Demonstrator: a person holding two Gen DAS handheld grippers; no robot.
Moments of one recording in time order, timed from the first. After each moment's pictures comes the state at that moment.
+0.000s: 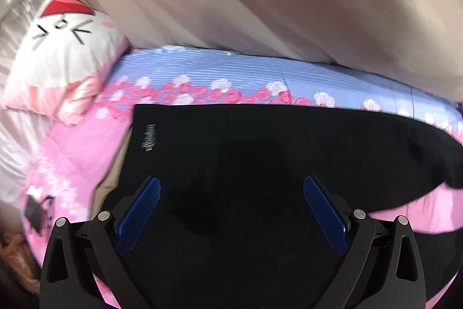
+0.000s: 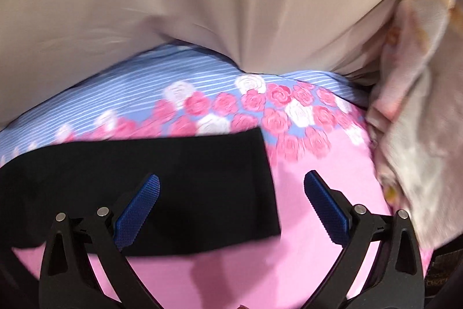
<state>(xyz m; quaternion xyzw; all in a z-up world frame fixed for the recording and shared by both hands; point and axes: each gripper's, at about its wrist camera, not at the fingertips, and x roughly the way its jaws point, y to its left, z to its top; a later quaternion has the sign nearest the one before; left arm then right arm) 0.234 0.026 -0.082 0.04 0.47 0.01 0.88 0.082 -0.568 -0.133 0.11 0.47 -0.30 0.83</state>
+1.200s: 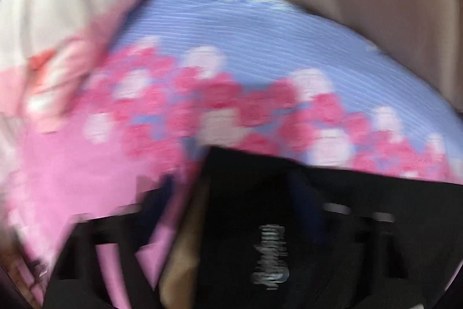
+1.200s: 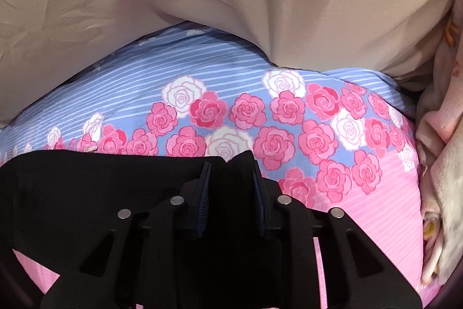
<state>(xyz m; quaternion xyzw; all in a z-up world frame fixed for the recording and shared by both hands) 0.414 0.212 -0.171 -0.02 0.54 0.05 0.84 0.115 -0.564 -0.162 0.13 0.47 -0.23 0.84</state>
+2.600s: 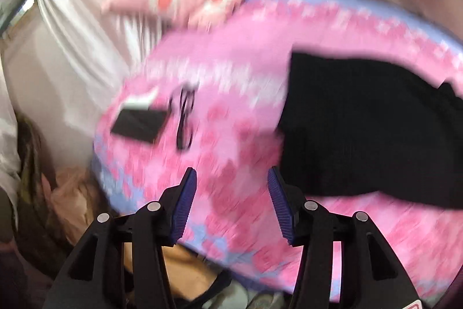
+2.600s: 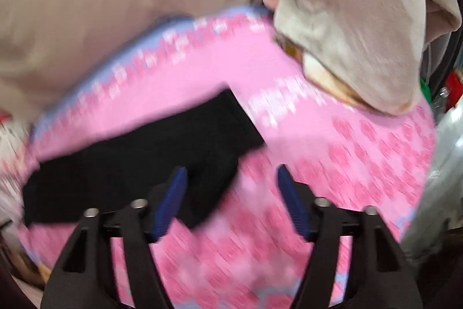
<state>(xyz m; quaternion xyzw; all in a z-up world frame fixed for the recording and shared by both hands) 0.035 0.279 -0.062 0.09 0.50 0.14 0.85 -0.268 -0.510 -0.059 0.25 0.42 -0.21 0.85</state>
